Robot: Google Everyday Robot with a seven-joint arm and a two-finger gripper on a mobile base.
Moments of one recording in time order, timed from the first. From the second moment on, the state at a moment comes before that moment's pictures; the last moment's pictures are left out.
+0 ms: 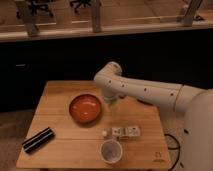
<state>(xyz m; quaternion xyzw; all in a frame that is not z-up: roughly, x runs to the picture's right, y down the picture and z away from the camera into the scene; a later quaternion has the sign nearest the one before) 0.030 0.104 0.807 -0.31 -0.04 -0.19 0.93</state>
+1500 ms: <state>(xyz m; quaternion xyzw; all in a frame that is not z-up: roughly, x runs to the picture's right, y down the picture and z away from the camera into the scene) 0.026 0.114 0.840 -0.34 -0.06 -0.19 0.92</state>
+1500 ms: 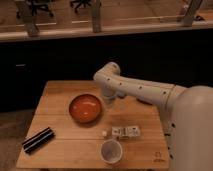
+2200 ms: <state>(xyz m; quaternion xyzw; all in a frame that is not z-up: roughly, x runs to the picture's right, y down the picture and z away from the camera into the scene) 0.034 0.131 0.861 -0.35 -0.07 -0.17 0.92</state>
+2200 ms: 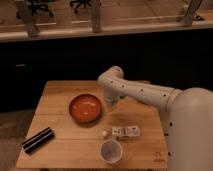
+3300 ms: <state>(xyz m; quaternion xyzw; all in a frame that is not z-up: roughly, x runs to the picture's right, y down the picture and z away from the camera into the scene) 0.002 0.147 0.862 -0.36 -0.08 -0.23 0.90</state>
